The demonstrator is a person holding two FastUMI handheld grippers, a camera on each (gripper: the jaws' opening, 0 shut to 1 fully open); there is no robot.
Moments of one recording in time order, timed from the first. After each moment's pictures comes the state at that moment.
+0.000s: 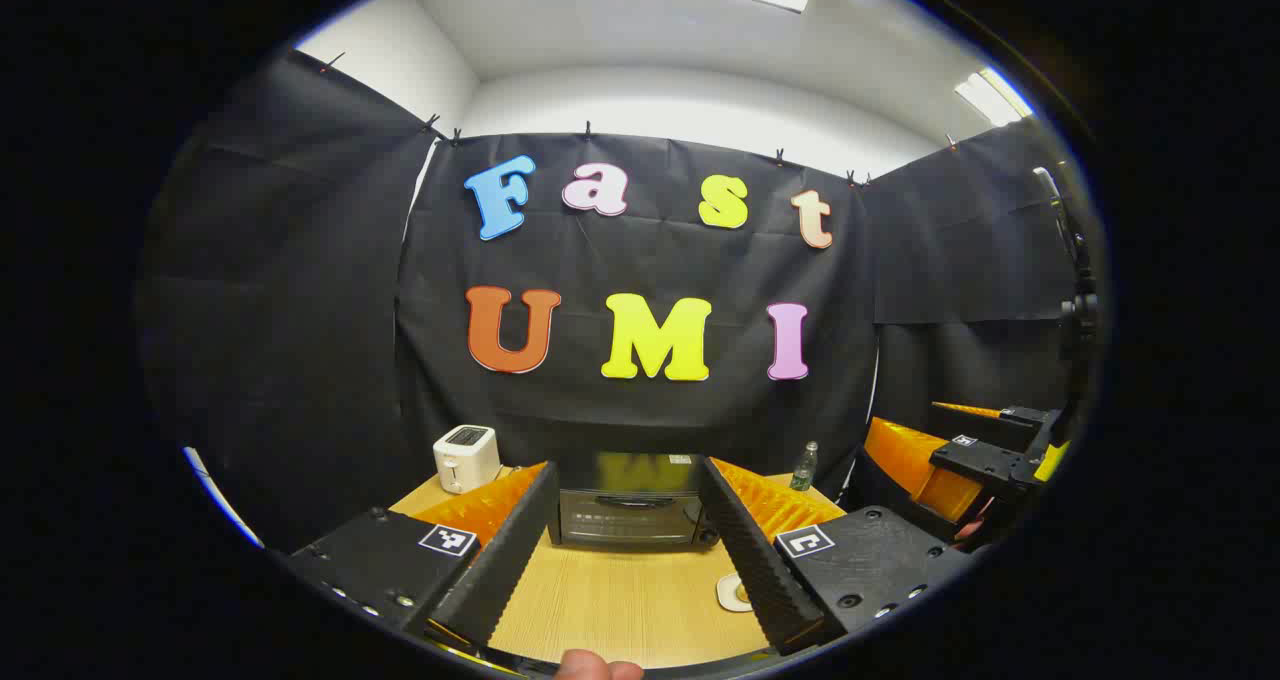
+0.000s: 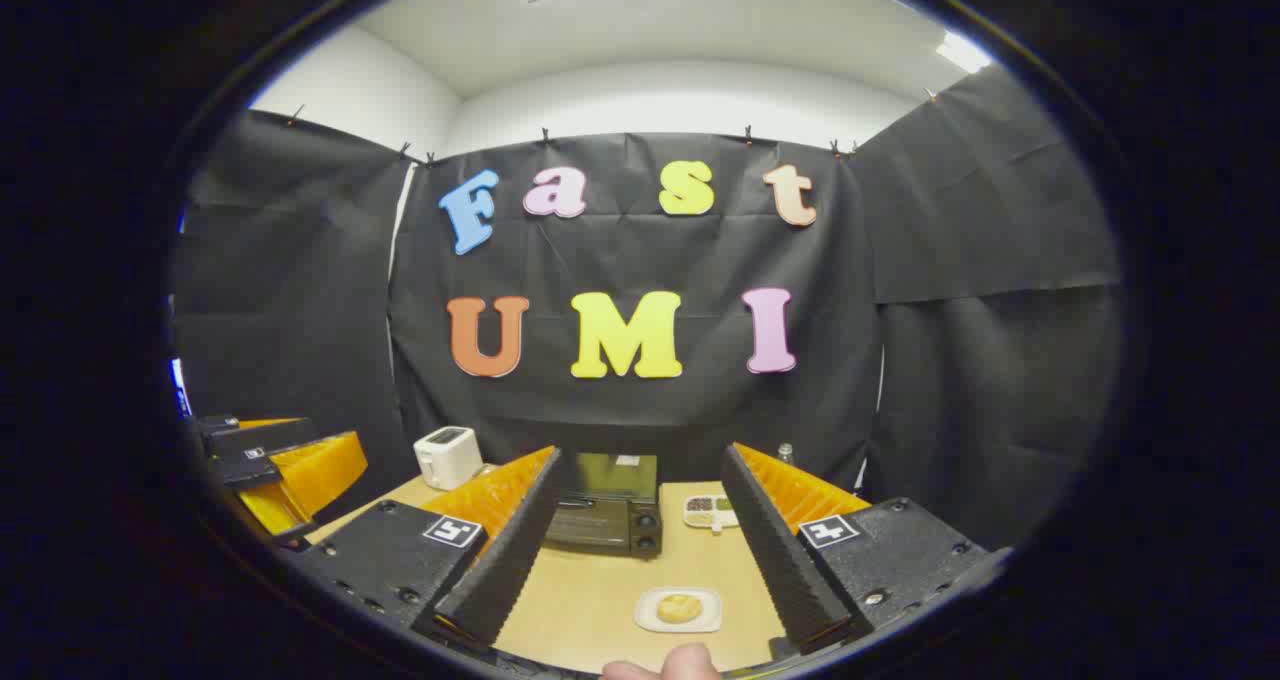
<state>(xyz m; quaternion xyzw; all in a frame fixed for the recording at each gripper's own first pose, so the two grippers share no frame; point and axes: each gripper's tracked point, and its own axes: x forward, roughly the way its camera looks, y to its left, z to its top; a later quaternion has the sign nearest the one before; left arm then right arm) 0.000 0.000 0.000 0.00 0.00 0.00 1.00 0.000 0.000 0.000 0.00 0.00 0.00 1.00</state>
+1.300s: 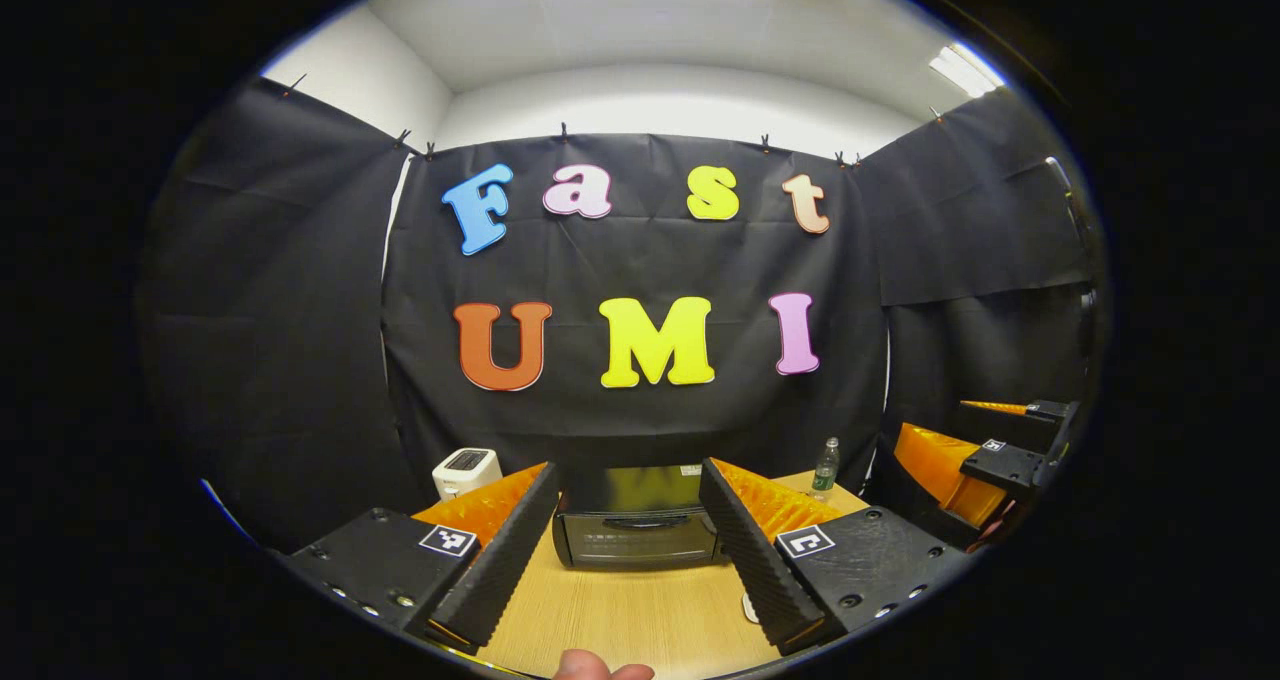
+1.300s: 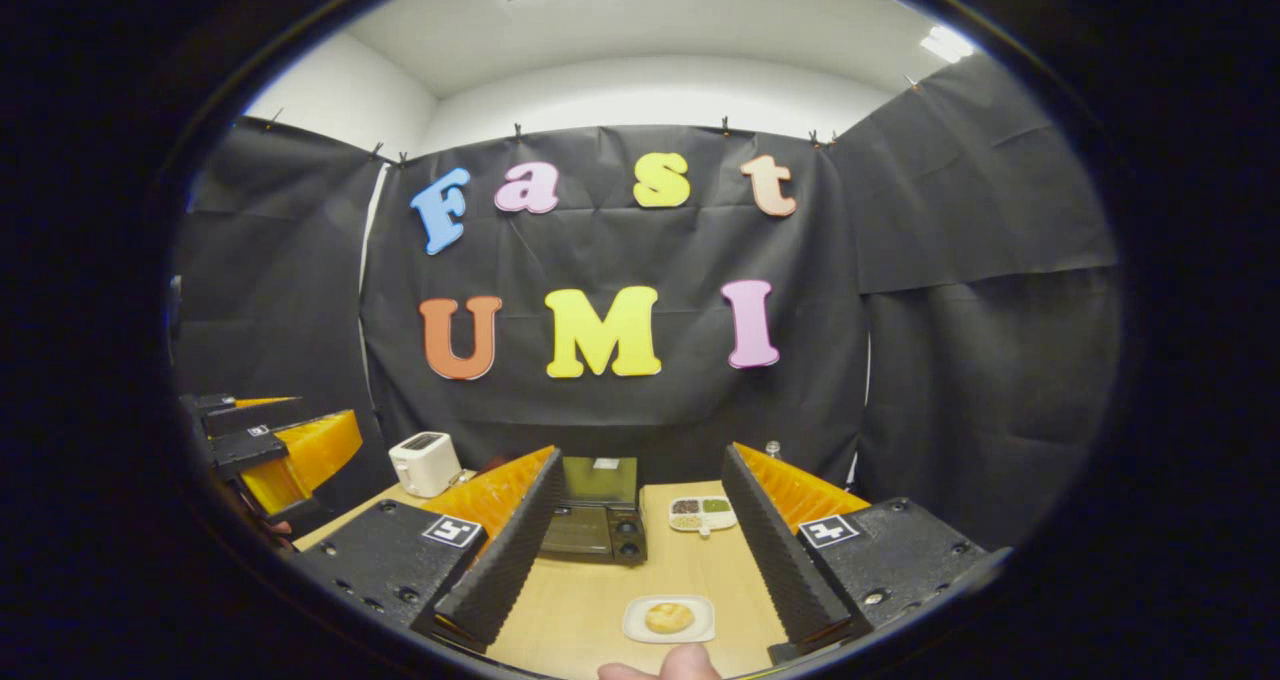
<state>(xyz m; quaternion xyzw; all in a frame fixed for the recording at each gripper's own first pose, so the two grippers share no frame) 0.051 -0.010 -0.003 0.05 0.00 0.00 1.00 0.033 -0.027 -0.016 0.02 -0.01 -0.03 1.00</state>
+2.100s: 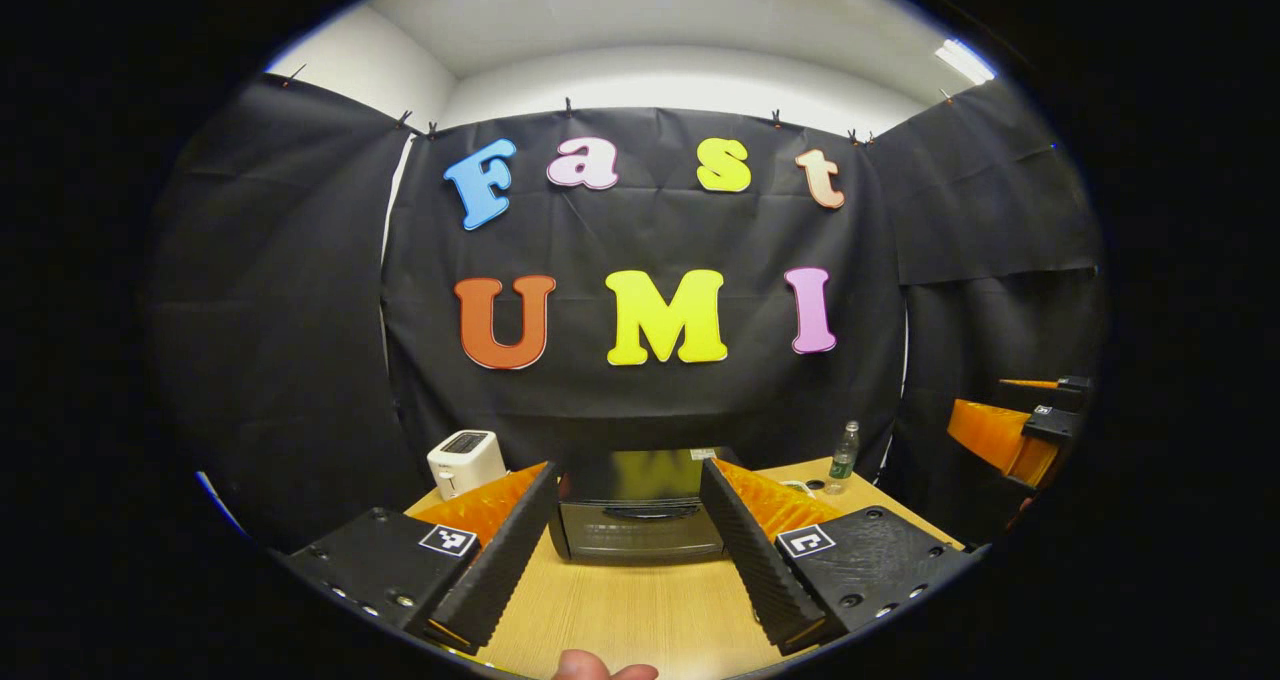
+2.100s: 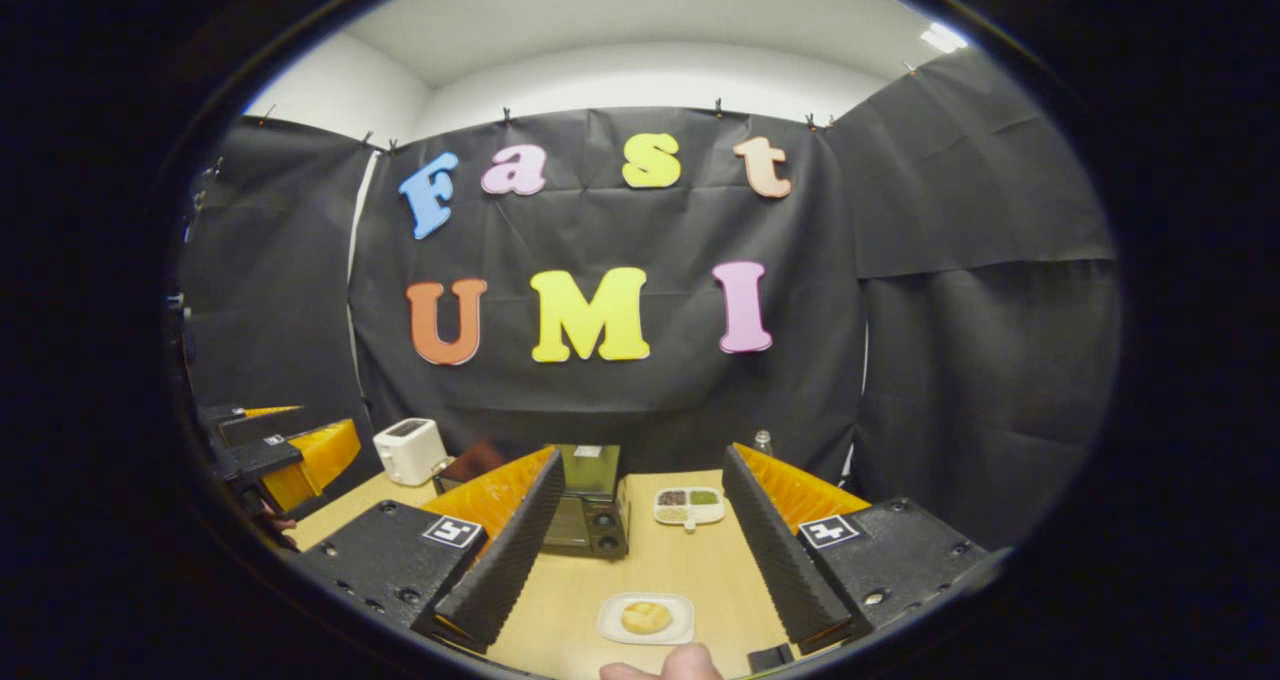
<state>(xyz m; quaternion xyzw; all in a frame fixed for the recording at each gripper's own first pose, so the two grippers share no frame) 0.100 -0.009 -0.045 0.05 0.02 0.02 1.00 0.067 -0.070 -0.044 0.01 0.03 -0.03 1.00</state>
